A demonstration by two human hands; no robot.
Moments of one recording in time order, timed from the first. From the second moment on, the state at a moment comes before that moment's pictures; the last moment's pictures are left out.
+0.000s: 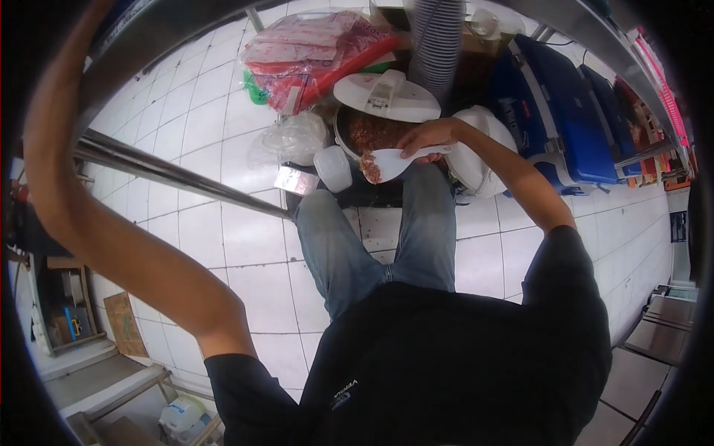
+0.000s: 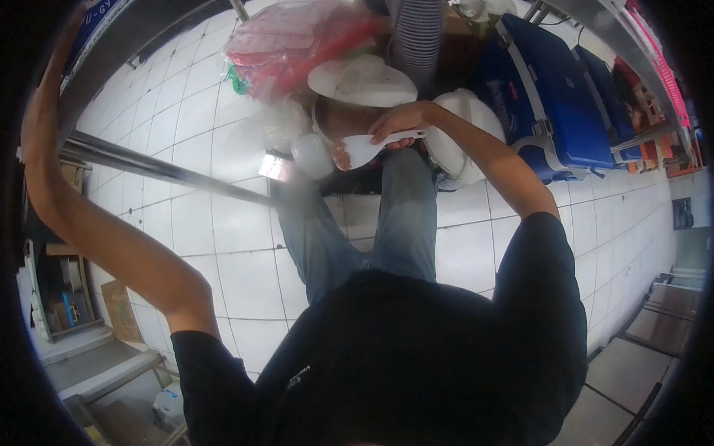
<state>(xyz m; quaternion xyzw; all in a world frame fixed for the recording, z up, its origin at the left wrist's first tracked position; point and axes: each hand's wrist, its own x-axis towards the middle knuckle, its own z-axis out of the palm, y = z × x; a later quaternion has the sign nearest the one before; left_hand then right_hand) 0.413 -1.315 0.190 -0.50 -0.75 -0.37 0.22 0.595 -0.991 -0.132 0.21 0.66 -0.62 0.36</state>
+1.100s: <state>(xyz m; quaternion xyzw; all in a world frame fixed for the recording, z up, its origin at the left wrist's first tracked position) 0.522 -1.344 -0.112 -0.59 -0.68 -0.43 -0.10 0.695 -1.098 -0.104 0.10 0.71 -0.64 0.27</state>
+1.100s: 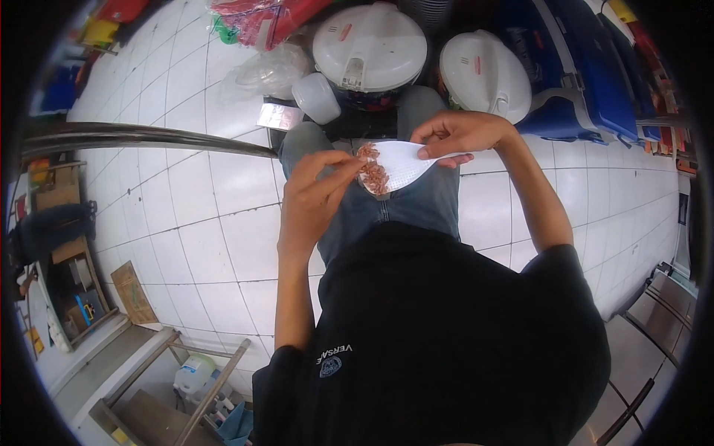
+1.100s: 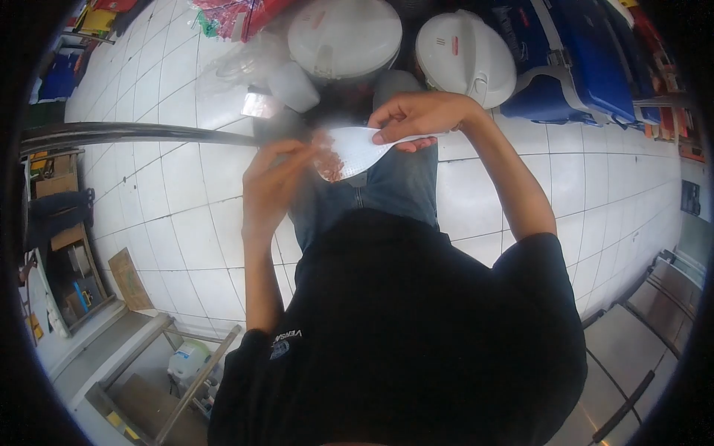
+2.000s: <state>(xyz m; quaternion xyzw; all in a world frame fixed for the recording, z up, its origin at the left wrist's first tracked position) 0.525 -1.332 -0.114 -0.51 -0.66 -0.53 -0.13 0.702 -1.096 -0.114 0.10 0.69 -0.68 0.23</state>
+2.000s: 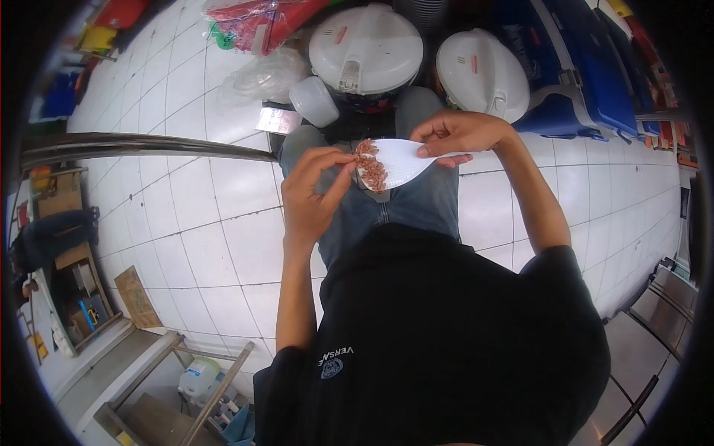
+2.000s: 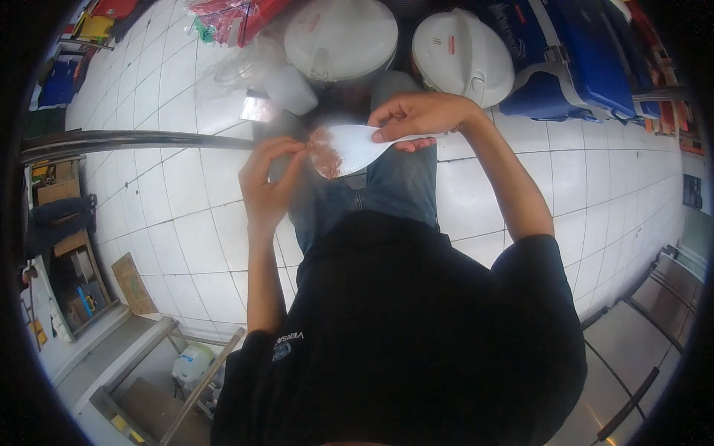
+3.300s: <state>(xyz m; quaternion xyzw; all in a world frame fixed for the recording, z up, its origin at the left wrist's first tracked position) 0.645 -1.317 0.009 -0.36 0.11 -0.78 -0.50 0.756 -1.126 -0.139 0.18 0.64 -0.73 0.15</state>
